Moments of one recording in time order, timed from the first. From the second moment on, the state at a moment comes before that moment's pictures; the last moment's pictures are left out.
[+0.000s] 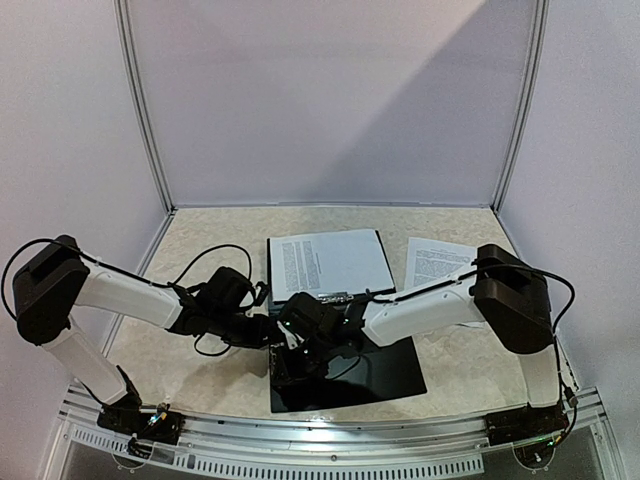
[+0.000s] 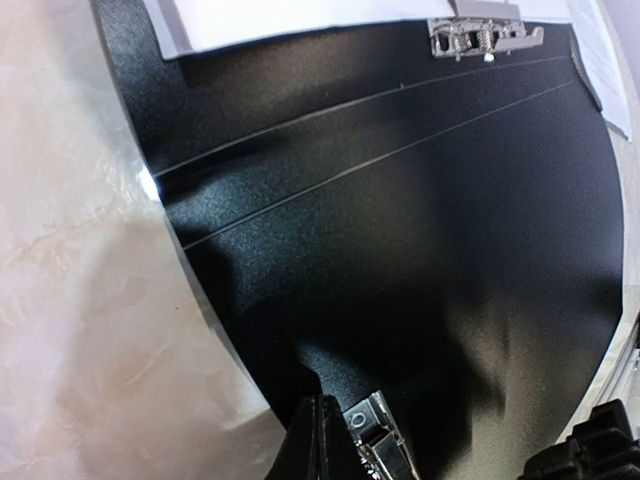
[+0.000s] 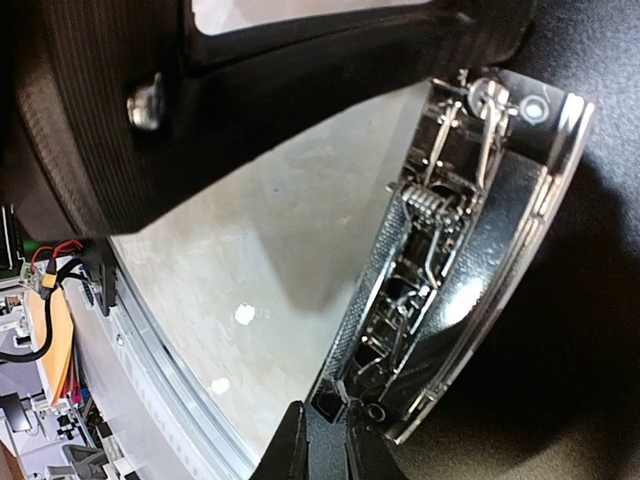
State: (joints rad) left arm -0.78 1.58 0.60 0.02 0.15 -0.61; right arm 1.22 2.15 1.41 -0.18 -0.33 0.90
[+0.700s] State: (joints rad) left arm -0.78 1.58 0.59 0.03 0.15 -0.61; right arm 1.20 2.17 1.35 -0.08 -0.39 0.98
